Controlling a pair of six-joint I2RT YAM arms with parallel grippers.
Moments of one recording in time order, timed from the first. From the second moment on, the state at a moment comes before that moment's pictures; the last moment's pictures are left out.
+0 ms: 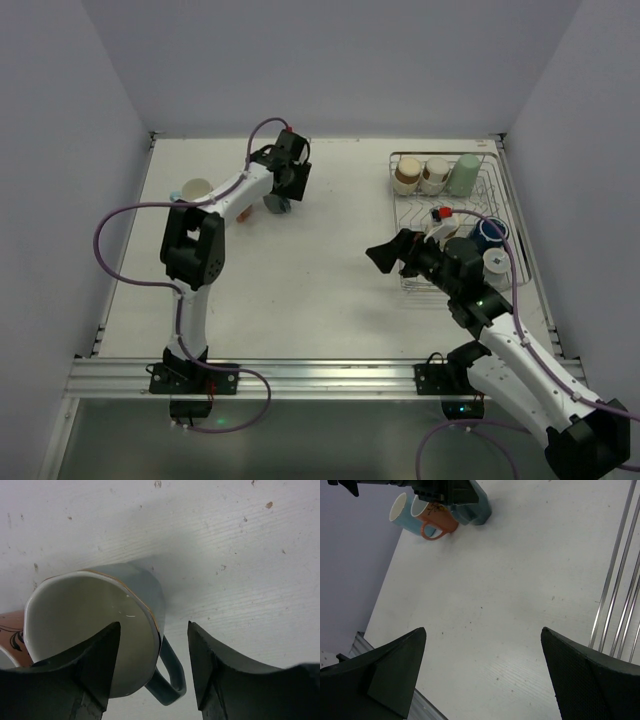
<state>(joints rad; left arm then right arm) -0.45 2.11 1.78 -0.64 -0.19 -0.12 0.45 0.73 0.48 -0.02 -0.20 0.65</state>
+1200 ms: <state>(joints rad) -0.60 0.76 0.76 -0.27 0.24 -0.20 0.09 1.29 0.89 -0.33 0.28 0.52</state>
